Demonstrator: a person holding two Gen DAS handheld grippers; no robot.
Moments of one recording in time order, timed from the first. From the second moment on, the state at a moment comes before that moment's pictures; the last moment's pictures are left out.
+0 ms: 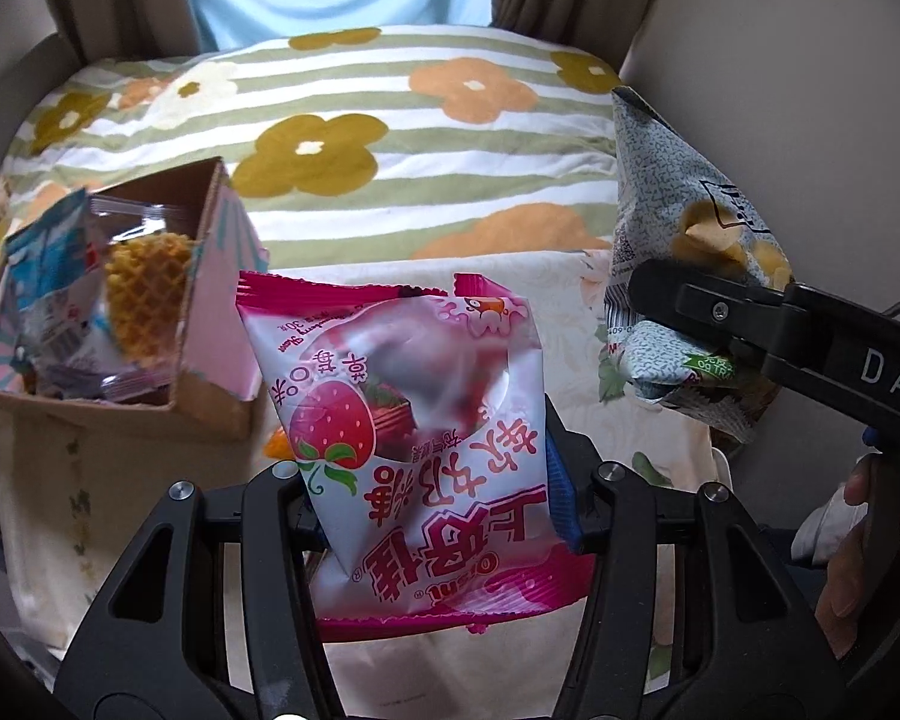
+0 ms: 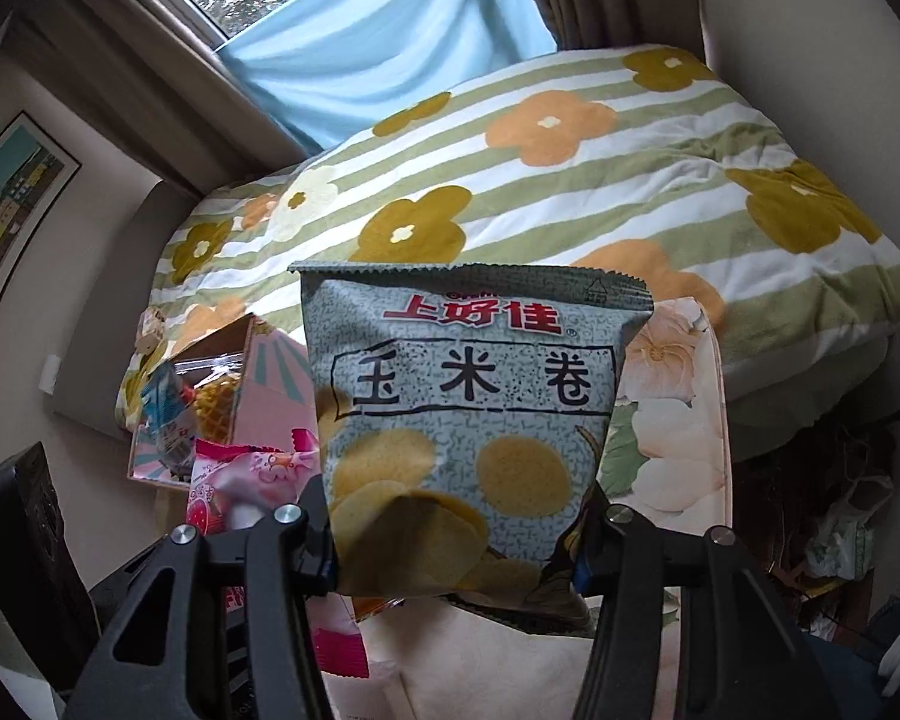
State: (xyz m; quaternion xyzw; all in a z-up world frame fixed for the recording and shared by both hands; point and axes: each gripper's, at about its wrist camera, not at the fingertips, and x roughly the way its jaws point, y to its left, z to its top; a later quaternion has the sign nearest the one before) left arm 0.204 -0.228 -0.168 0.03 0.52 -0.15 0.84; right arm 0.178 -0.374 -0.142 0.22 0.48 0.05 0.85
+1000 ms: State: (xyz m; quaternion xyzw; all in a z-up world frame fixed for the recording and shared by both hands) left arm 0.320 0.080 -0.145 -0.04 0.51 -0.04 0.86; right arm 0.255 -0.143 -0.123 0.15 0.49 0.12 0.85
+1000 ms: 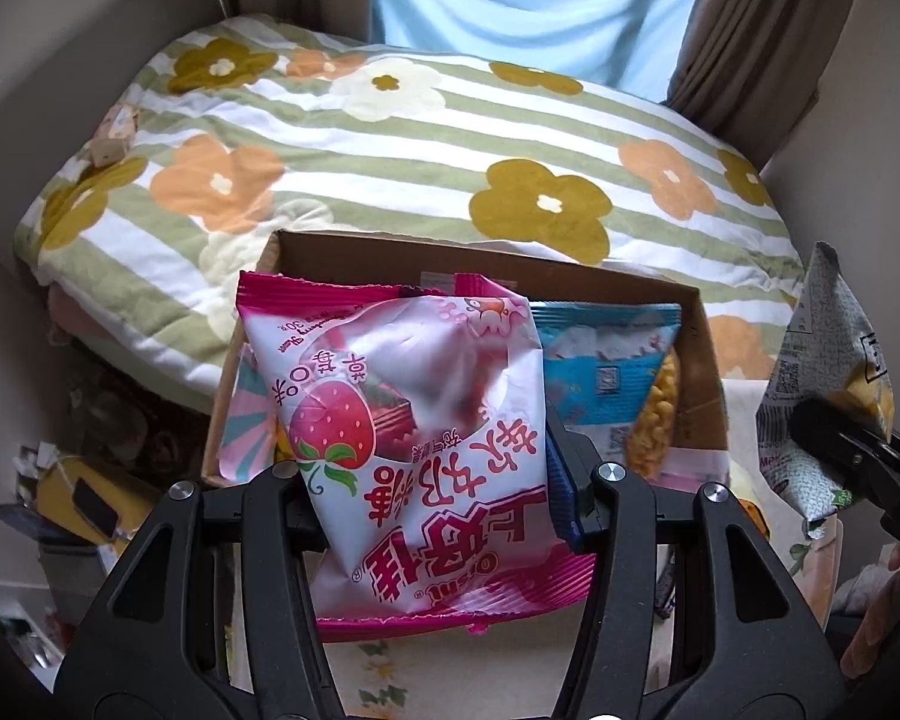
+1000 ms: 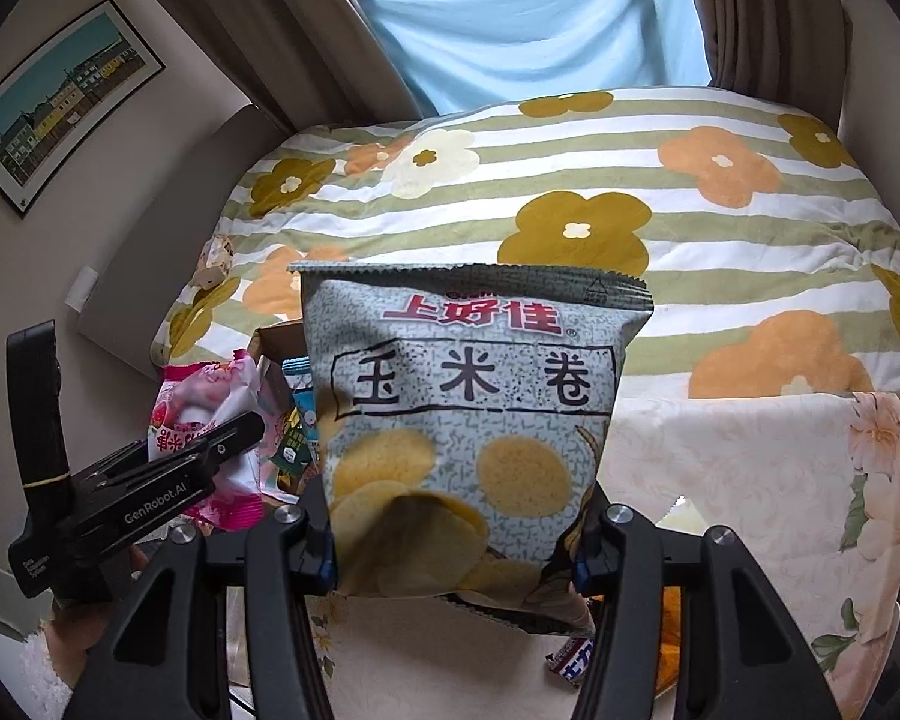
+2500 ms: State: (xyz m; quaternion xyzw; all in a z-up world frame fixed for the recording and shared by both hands) left arm 0.276 0.101 -0.177 0.00 0.52 -0.04 0.85; right arm 0.314 -0.051 -0.117 0.11 0.48 0.20 0.85
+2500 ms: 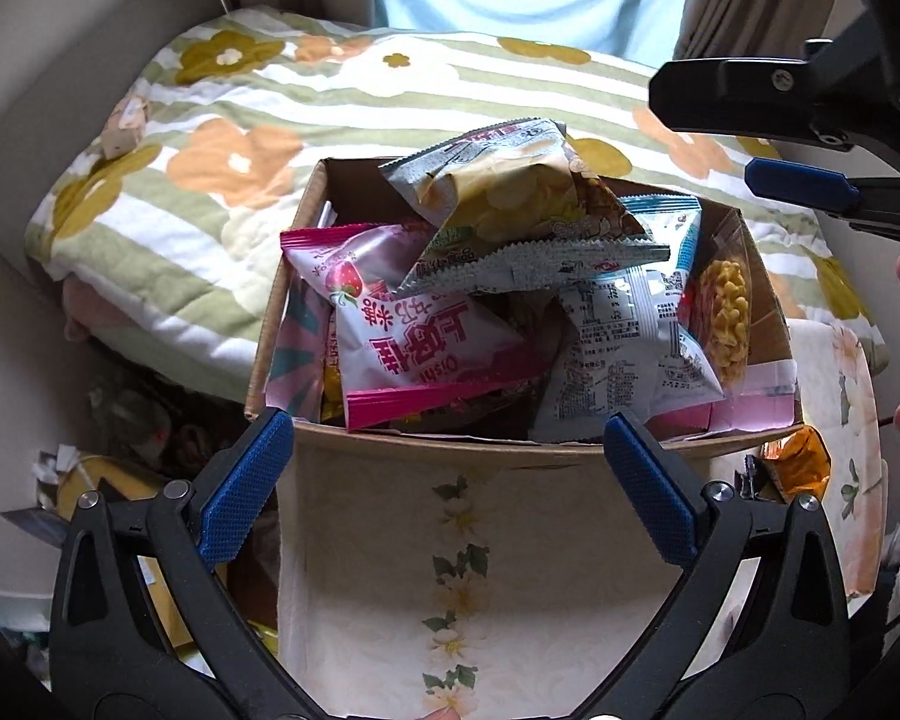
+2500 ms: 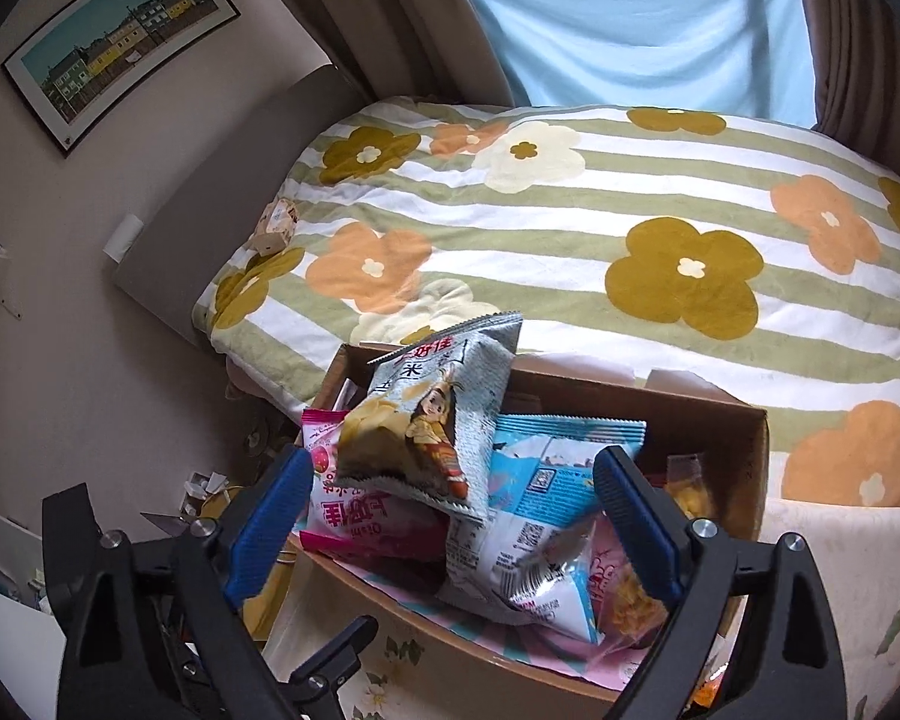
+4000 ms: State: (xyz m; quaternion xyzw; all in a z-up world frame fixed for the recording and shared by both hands) left arm 0.081 -0.127 -0.251 -0.02 0.59 -0.11 0.80; right arm 0.126 -0.311 -0.190 0.08 0.50 0.17 0.85
